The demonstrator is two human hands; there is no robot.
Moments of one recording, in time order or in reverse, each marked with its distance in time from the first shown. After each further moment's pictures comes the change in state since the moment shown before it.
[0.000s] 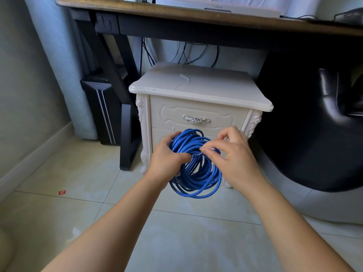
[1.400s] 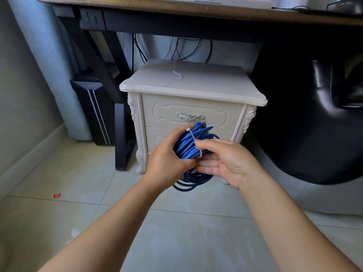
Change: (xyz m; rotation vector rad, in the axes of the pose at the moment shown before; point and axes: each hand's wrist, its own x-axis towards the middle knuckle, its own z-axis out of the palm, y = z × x) left_hand -0.007 -0.005 0.010 0.255 -0.076 0.398; right_hand 0.010 -0.020 -0.011 0.995 -0.246 0.861
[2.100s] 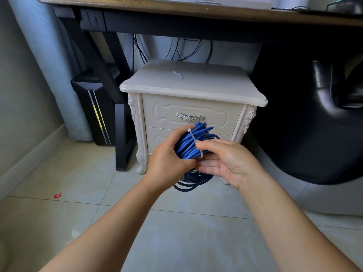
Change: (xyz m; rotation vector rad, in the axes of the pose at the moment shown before) left_hand -0.001 0.003 0.001 0.028 -0.002 0.026; right_hand -0.004 -0.003 0.001 0.016 0.018 0.015
